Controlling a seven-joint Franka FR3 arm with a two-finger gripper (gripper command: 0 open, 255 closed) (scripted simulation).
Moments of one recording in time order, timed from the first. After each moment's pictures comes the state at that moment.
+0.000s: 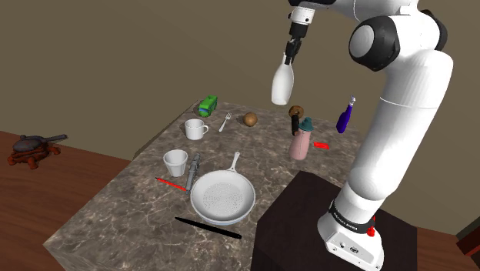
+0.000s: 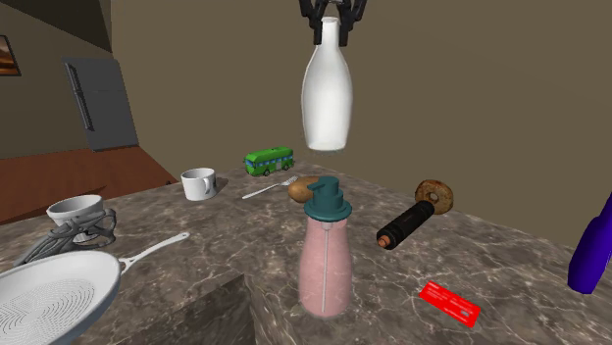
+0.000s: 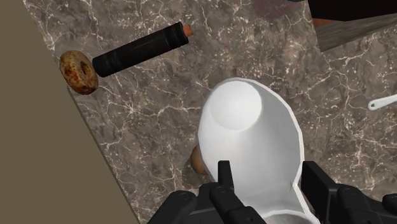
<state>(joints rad) -0.15 0.13 -0.51 -1.39 0.12 1.55 -0.78</state>
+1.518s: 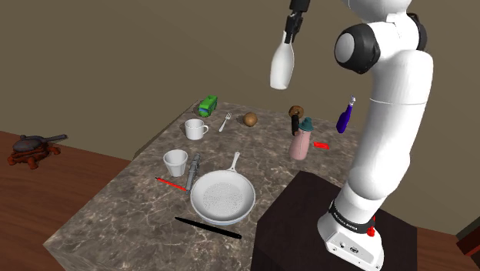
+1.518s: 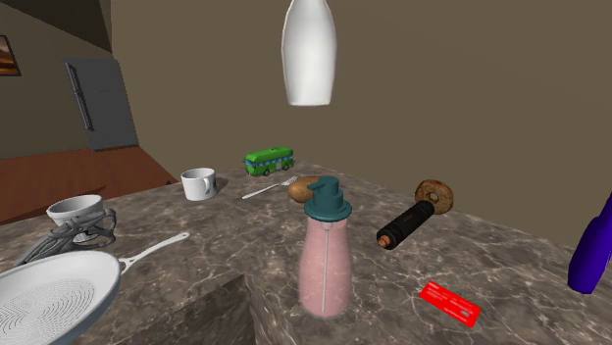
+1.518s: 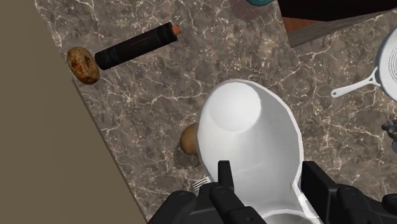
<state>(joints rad) -0.17 0.24 -0.52 -0.98 0.18 1.24 -0.73</state>
